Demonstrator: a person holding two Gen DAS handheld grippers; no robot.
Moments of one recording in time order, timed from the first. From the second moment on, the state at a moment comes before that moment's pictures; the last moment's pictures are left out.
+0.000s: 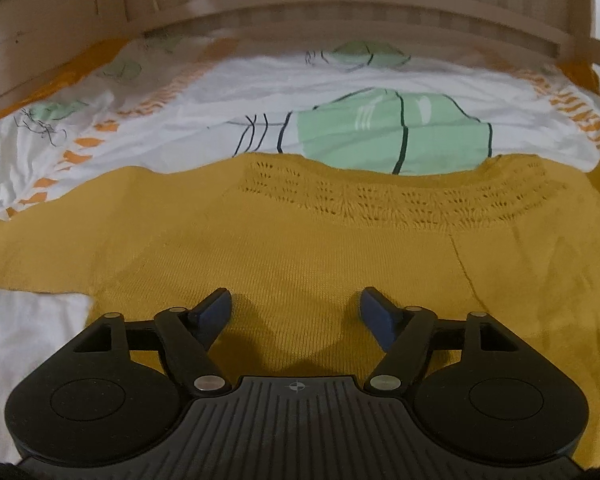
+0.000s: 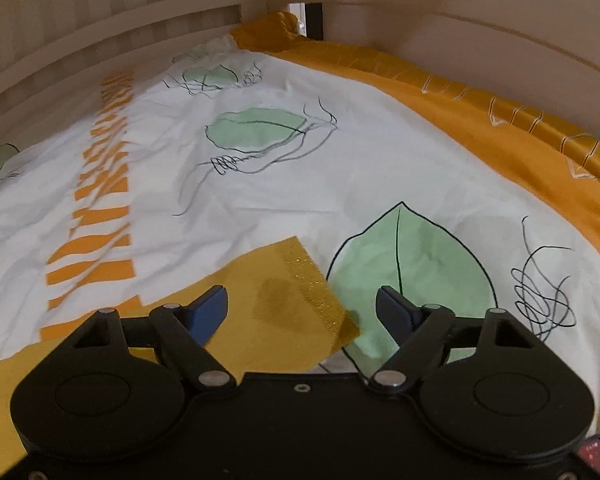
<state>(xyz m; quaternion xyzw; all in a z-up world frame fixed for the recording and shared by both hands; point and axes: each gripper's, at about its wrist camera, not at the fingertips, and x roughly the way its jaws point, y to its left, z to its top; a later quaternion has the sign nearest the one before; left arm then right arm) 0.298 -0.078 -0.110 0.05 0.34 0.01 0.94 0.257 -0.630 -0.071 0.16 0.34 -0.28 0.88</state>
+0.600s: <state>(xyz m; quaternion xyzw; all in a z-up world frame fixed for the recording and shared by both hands) 0.301 -0.078 -0.111 0.05 0.35 0.00 0.94 0.225 -0.631 -0.024 0.22 0.29 -0.25 0.90</state>
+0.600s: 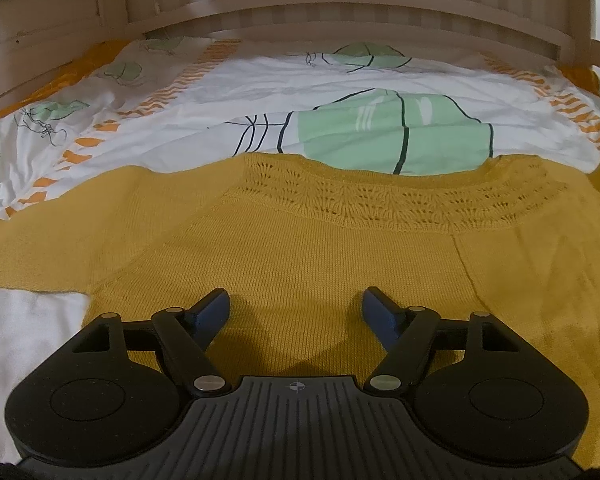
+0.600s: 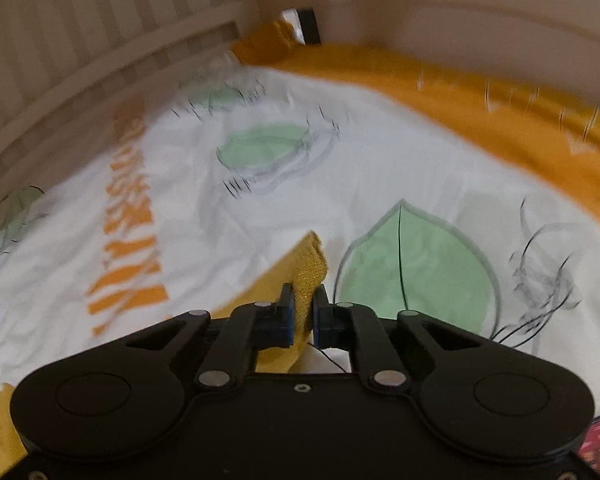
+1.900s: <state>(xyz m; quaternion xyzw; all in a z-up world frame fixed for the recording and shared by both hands) 0.265 0.073 -0.017 -0.07 0.42 -0.06 0.90 0.263 -0.154 -0.028 0.12 0.33 0.20 0.91</state>
